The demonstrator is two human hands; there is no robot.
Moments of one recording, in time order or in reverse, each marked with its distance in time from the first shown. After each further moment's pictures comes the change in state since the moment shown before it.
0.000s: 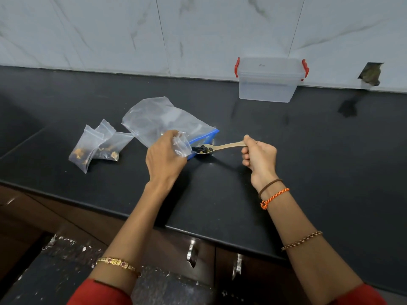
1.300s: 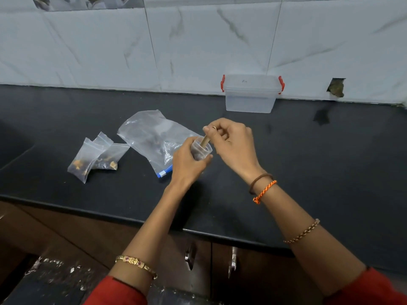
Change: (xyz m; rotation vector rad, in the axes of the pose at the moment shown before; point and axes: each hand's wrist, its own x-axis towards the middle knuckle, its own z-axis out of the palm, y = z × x) left_hand -0.018 0.035 0.008 -0.475 -0.250 0.092; right_hand -0.051 -0.042 0.016 -0.547 -0.220 -0.850
